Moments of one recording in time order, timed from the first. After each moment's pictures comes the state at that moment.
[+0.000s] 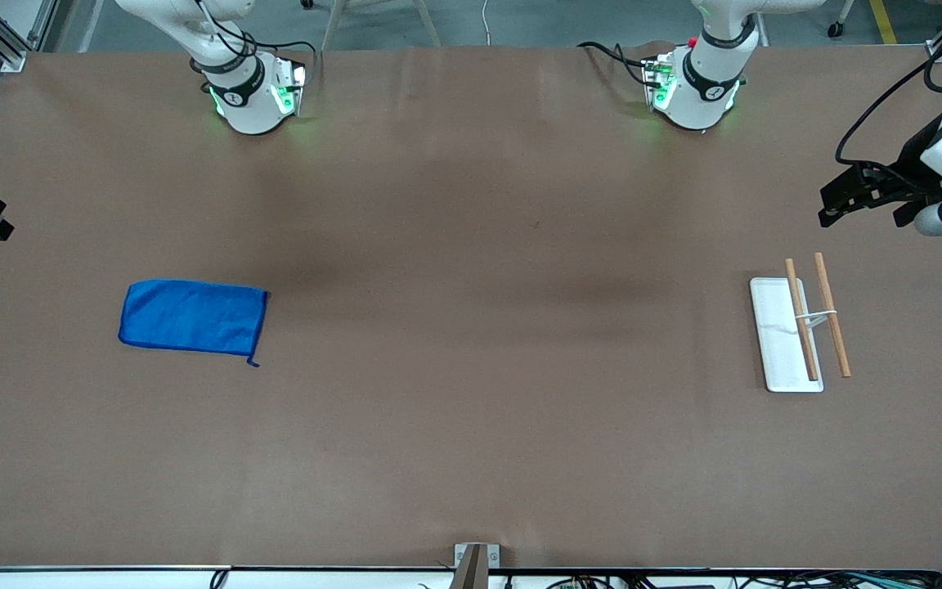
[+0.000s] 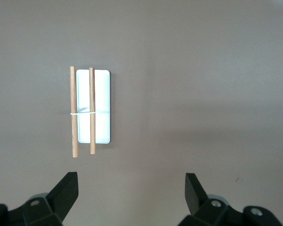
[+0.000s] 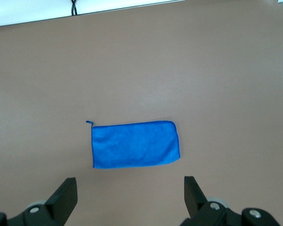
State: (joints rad) left arm -0.03 0.00 -0.06 -1.57 -0.01 1.58 -0.10; right arm -0.06 -0.05 -0.05 -1.59 -0.05 1.67 0.05
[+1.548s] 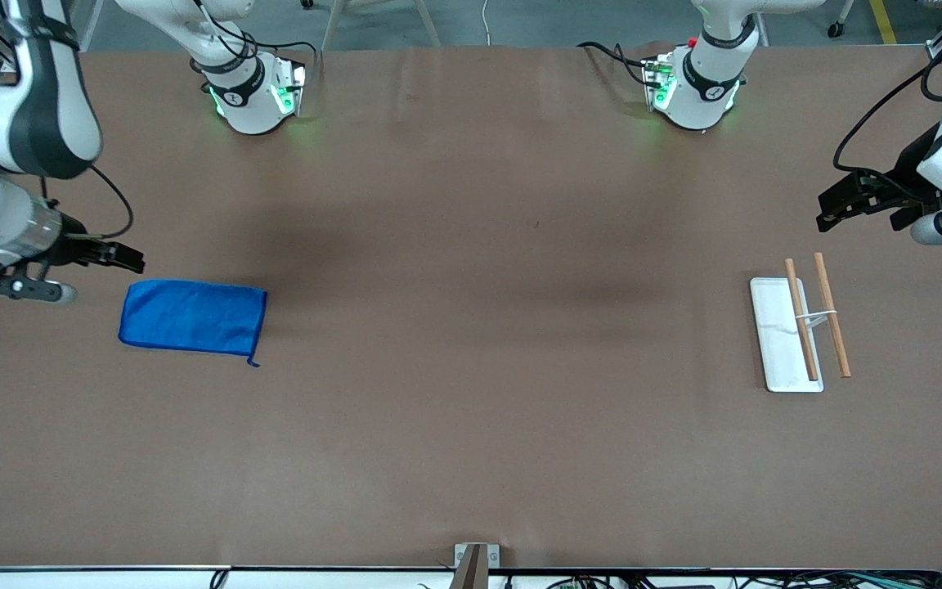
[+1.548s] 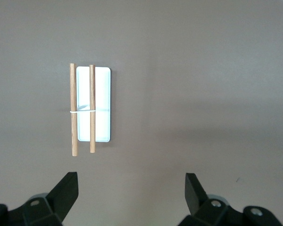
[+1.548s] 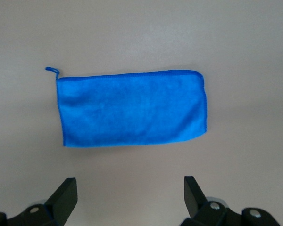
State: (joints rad) left arm -0.03 0.01 -0.06 -1.57 -0.01 1.58 -0.10; right arm -0.06 0.04 -0.05 -2.12 -0.05 2.05 0.05
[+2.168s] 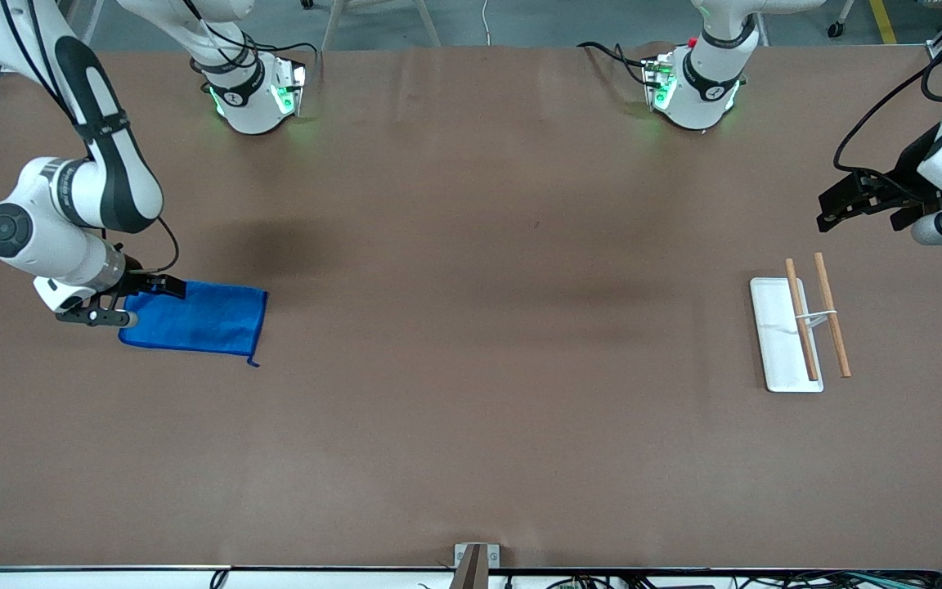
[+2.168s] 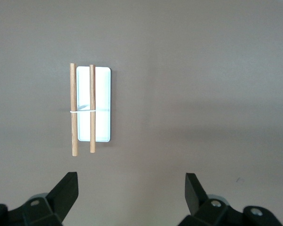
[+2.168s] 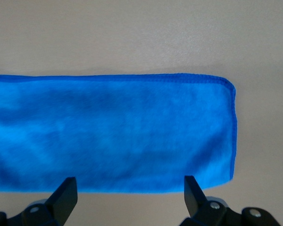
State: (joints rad) left arm -0.03 0.01 -0.05 -1.57 -0.01 1.58 -0.10; right arm -0.12 0.27 -0.05 -2.26 -0.05 2.48 -0.06
